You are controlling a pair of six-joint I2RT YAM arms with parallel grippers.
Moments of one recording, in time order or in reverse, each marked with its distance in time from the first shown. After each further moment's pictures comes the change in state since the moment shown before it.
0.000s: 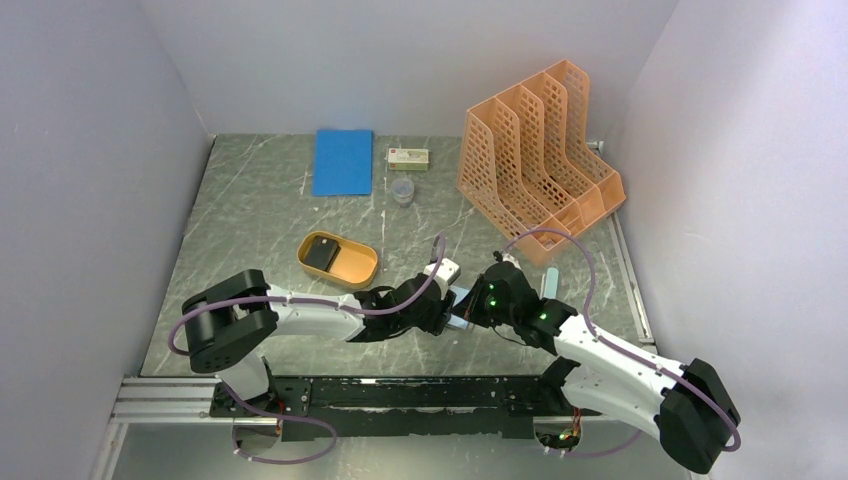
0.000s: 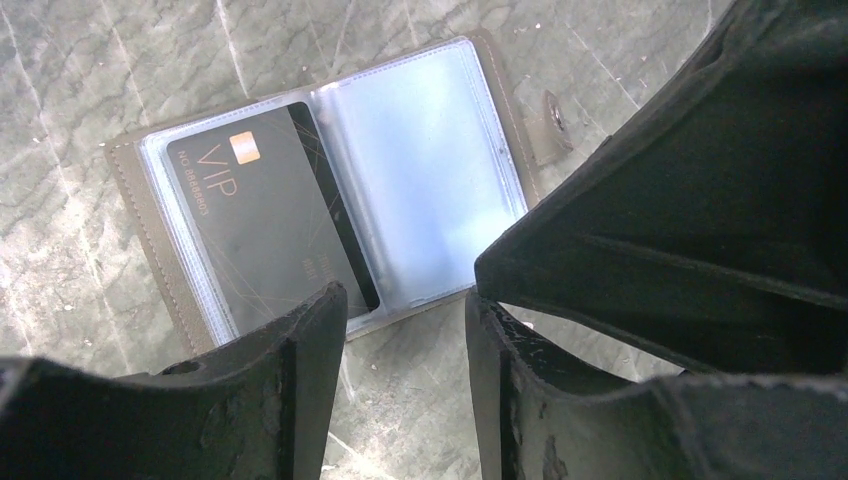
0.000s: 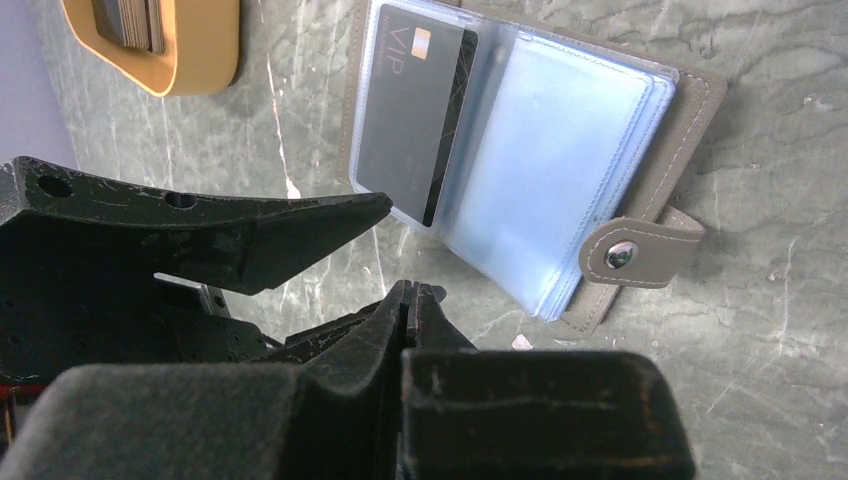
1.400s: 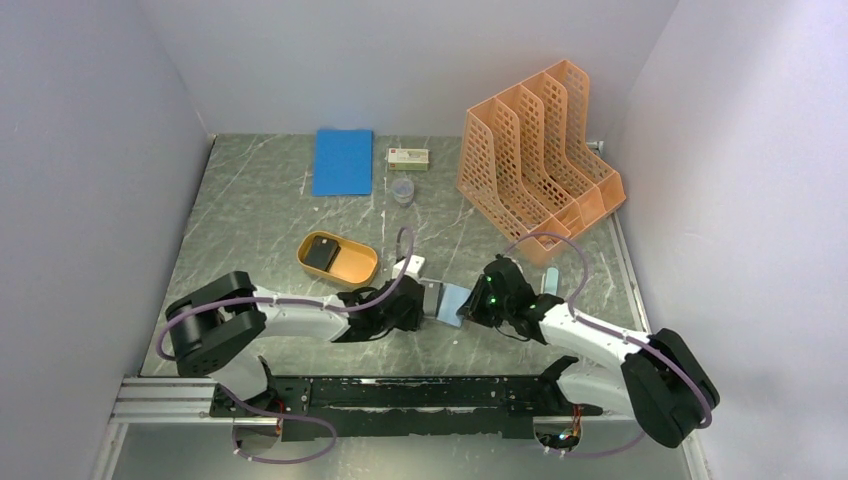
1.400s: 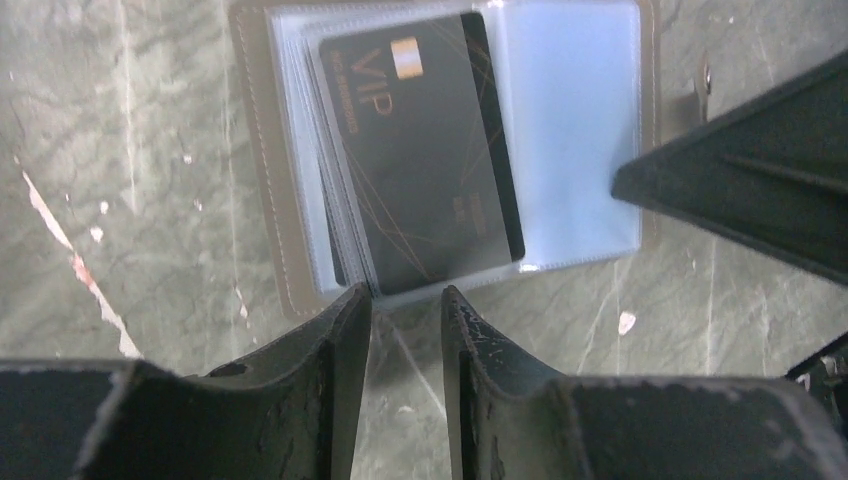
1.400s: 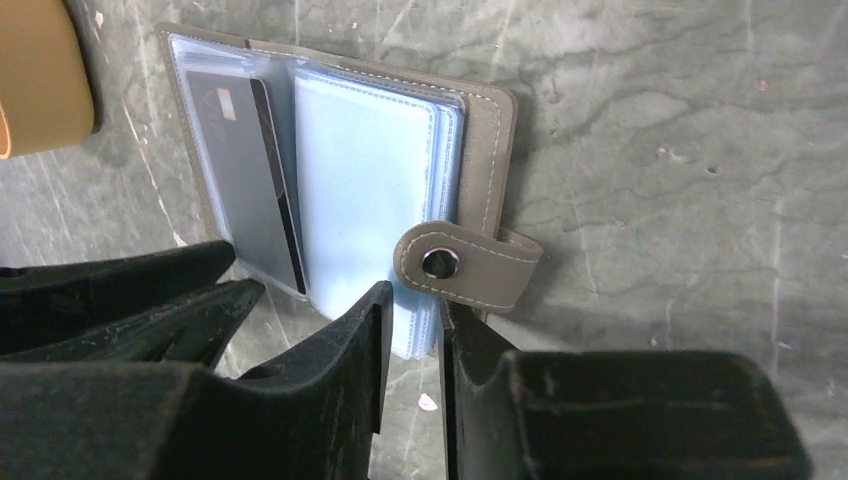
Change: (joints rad) left arm 0.065 -0.053 -0.103 -0.072 -0.071 -0.232; right arm -0.122 0.195 -0.050 0.103 -0.042 -0.059
